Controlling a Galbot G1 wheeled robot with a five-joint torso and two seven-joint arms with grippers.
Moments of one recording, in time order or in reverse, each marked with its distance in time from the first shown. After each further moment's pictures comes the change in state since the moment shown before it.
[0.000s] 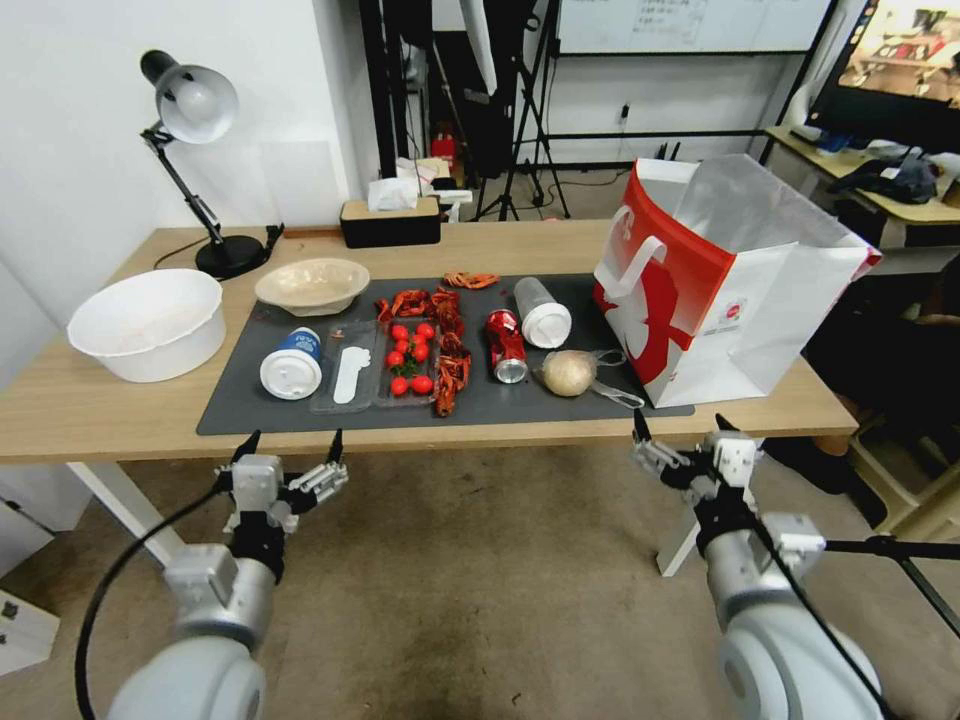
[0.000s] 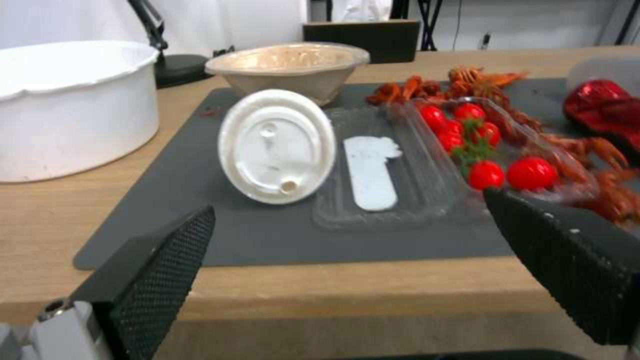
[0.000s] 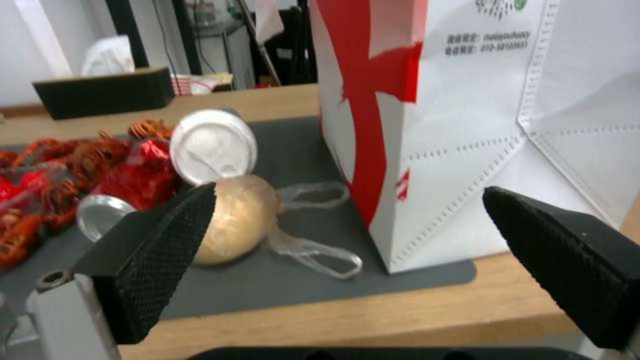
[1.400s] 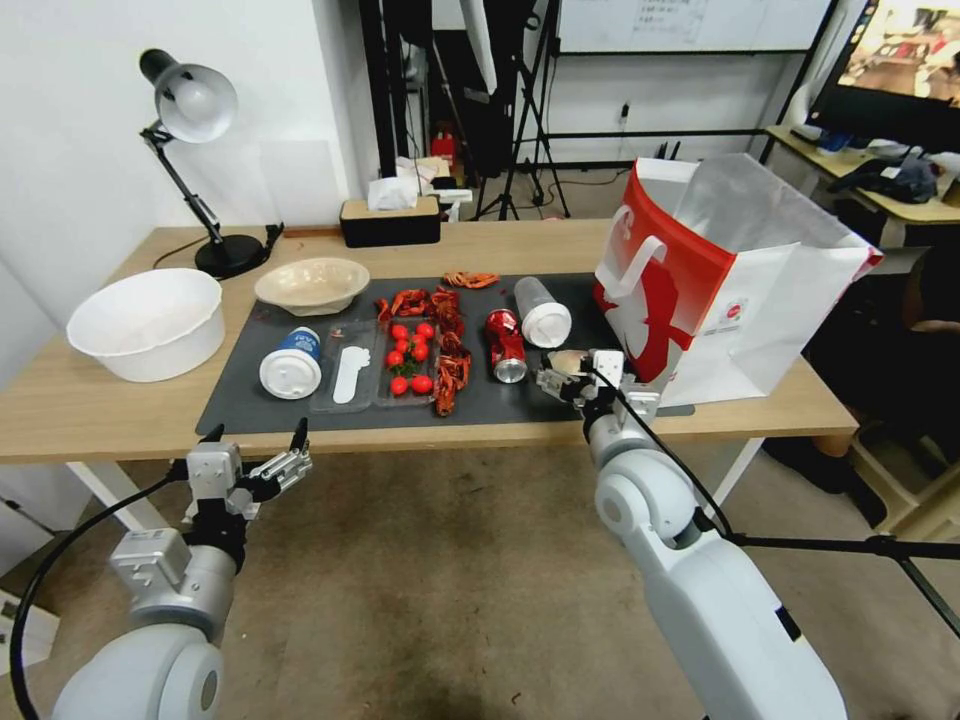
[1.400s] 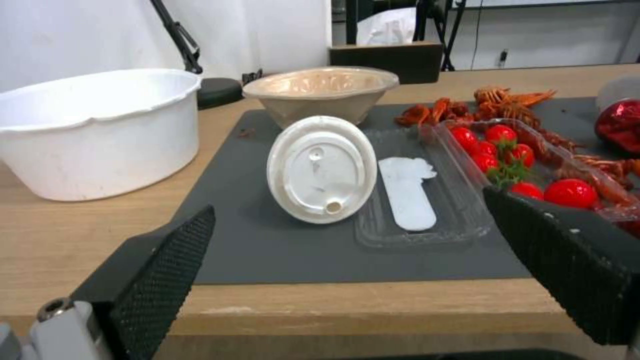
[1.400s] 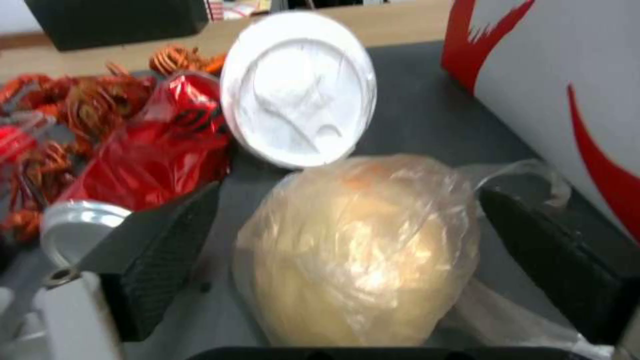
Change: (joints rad) left arm 0.031 -0.019 -0.063 -0.006 0.015 -0.072 0.031; right arm 0.539 -0.120 -0.377 -0.432 0.264 -0.119 0.293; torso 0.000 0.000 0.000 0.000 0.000
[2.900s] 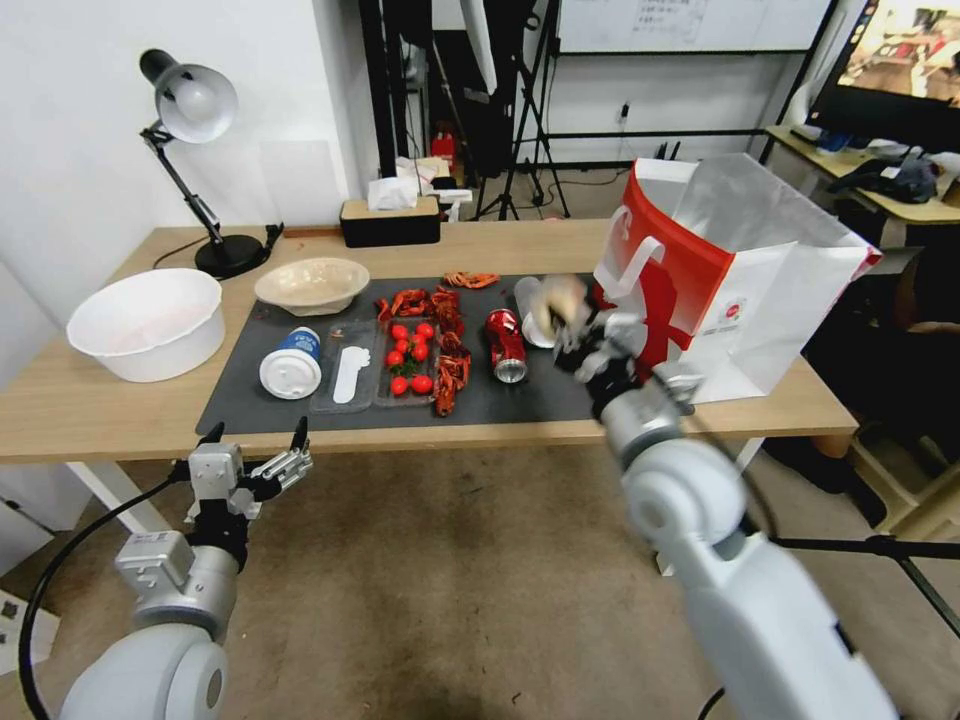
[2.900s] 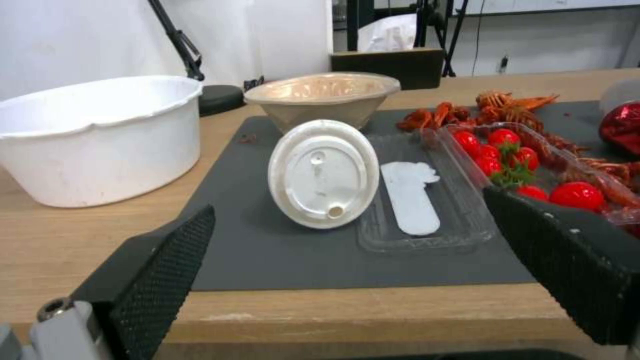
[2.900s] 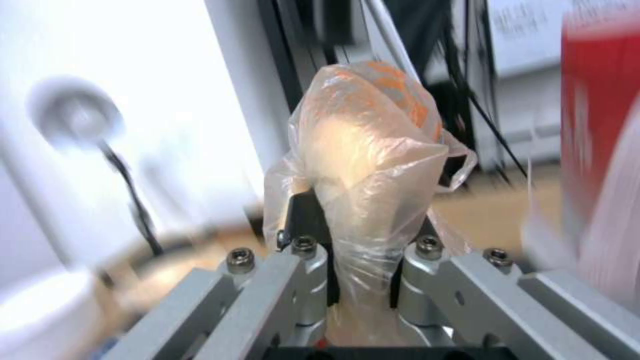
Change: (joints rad) left arm -0.003 -0.001 0.007 0.022 0.015 -0.041 0.000; right arm 0.025 -0.116 0.140 0.318 0.258 0.121 -0.192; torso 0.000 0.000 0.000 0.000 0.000
